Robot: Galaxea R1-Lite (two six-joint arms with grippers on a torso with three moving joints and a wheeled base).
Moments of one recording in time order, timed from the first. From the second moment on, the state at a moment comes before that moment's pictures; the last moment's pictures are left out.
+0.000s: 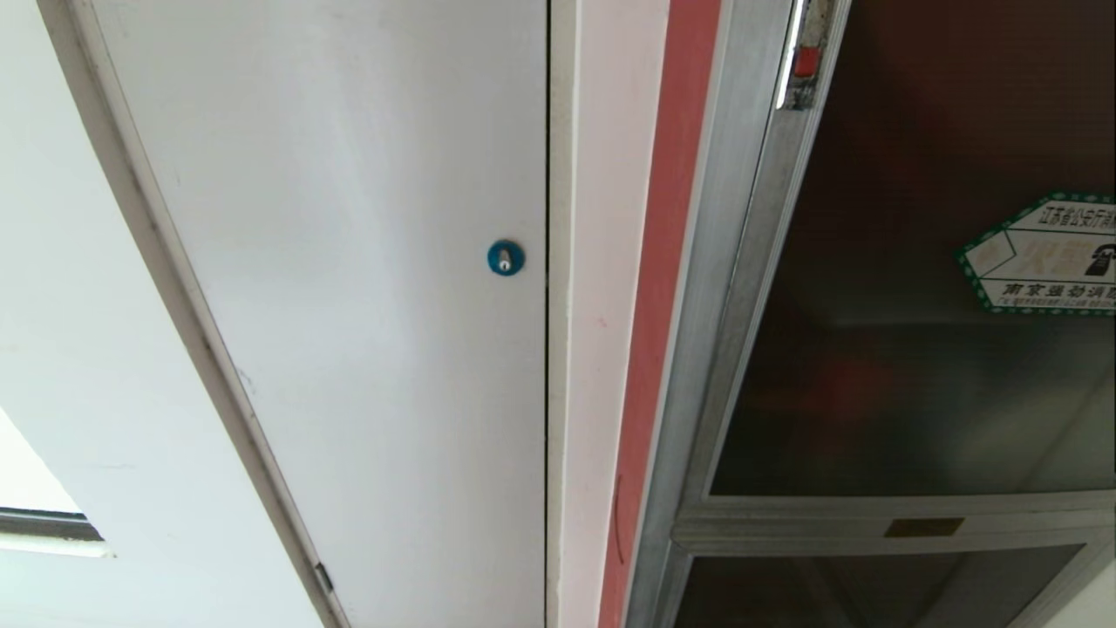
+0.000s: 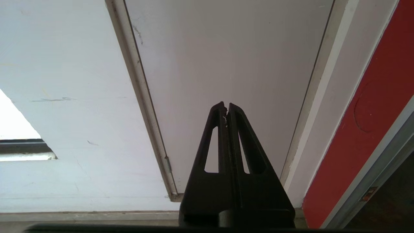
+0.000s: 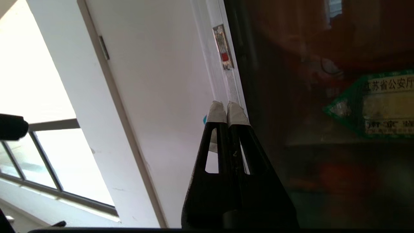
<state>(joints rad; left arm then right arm) -0.01 0.00 0.00 -0.01 -0.02 0.03 0.14 0.40 -0.85 0.03 0.19 0.39</state>
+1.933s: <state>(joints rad) -0.01 0.00 0.00 -0.01 -0.02 0.03 0.01 0.01 -0.20 -0.10 0.07 0.22</state>
